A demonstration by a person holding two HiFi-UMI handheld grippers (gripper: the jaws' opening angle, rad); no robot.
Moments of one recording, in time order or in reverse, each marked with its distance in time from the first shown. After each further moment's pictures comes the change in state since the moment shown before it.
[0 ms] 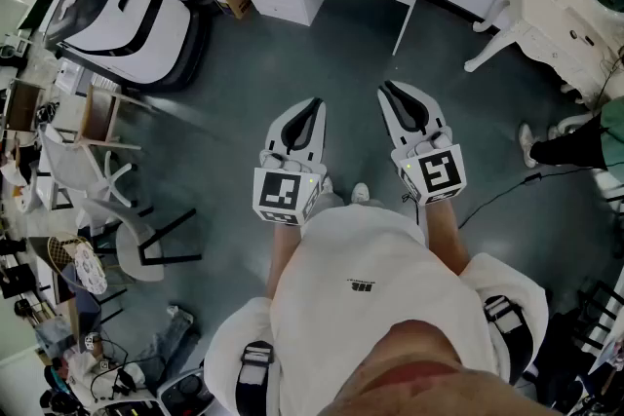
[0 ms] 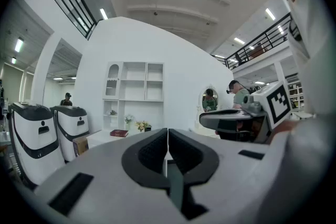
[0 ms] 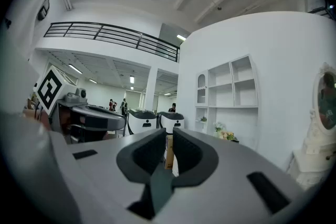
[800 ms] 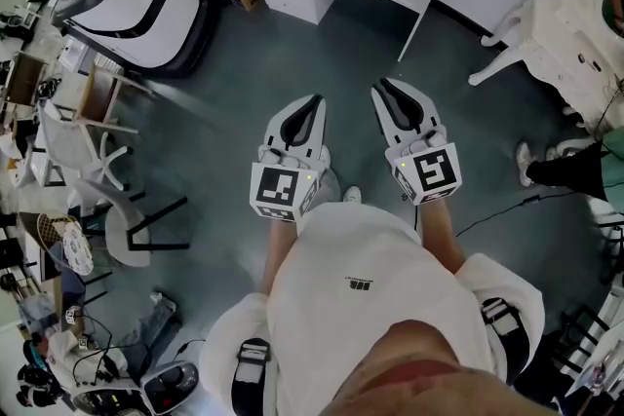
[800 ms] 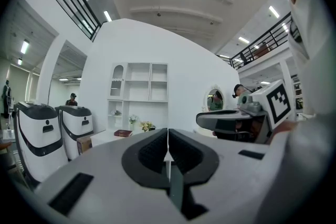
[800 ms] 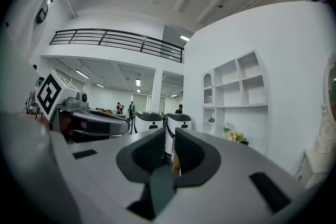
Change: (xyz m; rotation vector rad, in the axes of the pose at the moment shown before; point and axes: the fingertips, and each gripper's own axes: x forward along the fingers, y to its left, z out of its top) left arm 0.012 0.005 -0.002 -0.021 -0.010 0.046; right arm 0.020 -0.001 0.001 0.020 -0.008 0.078
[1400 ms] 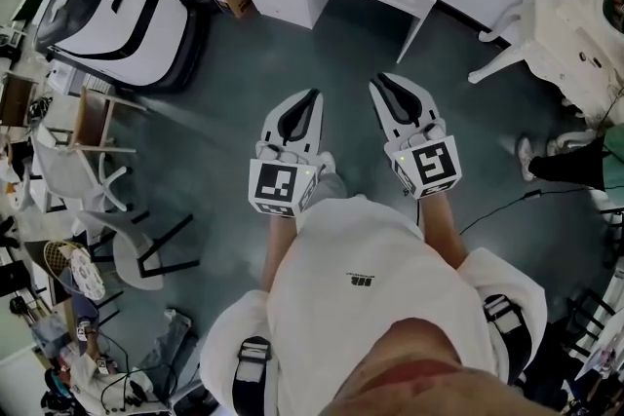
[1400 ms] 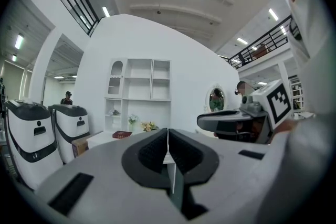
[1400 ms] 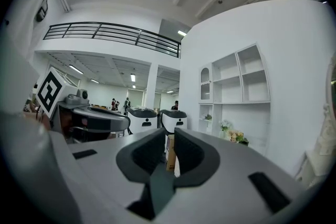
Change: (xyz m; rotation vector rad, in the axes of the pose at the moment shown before) left arm 0.075 0.087 0.002 -0.001 0.011 -0.043; right arm 0.103 -0.038 -0.009 -0.001 0.047 -0.042
